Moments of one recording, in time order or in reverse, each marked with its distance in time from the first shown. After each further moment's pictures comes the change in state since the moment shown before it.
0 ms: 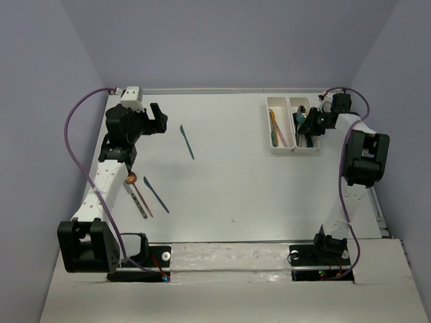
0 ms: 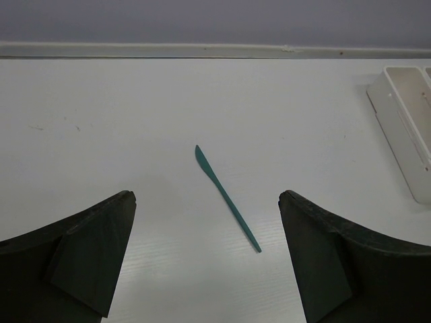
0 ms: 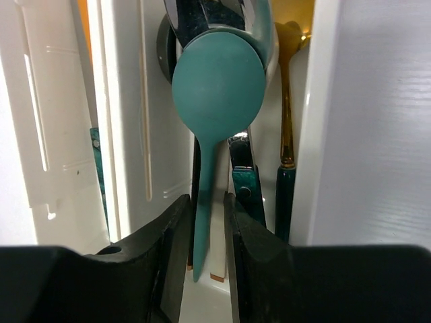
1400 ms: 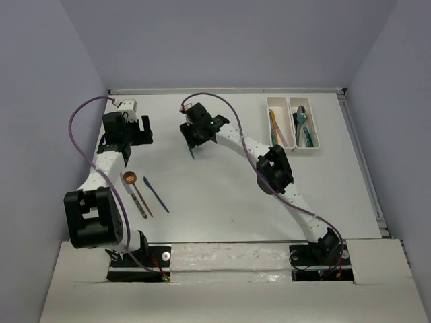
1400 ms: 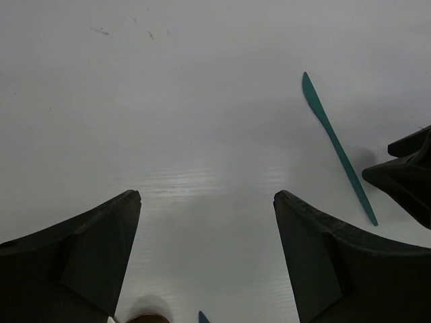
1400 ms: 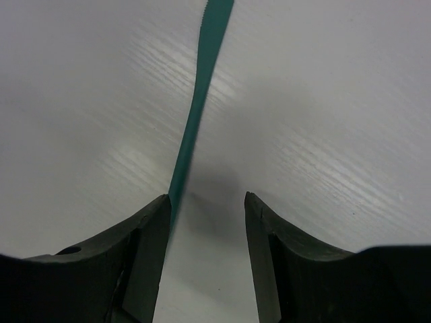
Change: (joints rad) left arm 0.148 0.205 -0.035 -0.039 -0.032 0.169; right arm 0.986 0.506 0.895 -0.285 0.599 0.071
